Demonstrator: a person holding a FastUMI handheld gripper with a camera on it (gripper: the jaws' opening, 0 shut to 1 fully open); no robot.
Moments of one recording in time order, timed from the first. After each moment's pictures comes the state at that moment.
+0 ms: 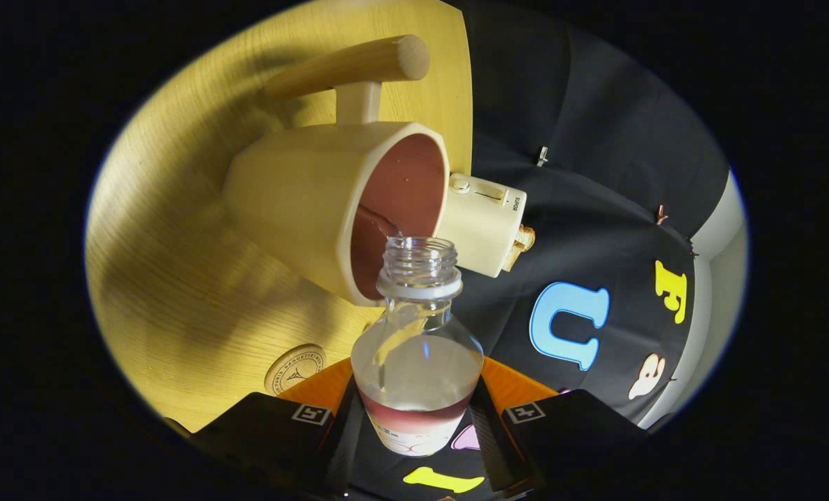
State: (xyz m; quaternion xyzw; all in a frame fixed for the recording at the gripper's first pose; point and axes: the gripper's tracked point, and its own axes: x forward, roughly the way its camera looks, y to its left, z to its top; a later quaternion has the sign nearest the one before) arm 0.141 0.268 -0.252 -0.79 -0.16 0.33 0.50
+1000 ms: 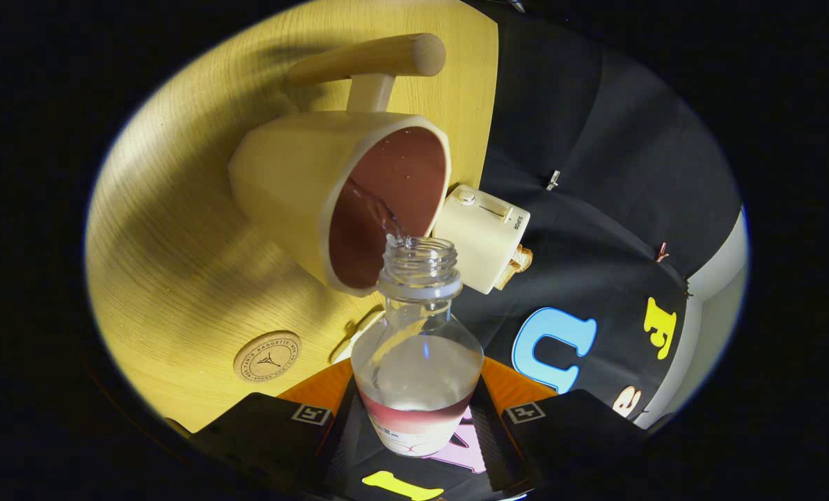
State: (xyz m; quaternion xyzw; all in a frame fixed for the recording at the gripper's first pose) arm 0.143 0.282 -0.235 -0.81 -0.19 0.33 0.44
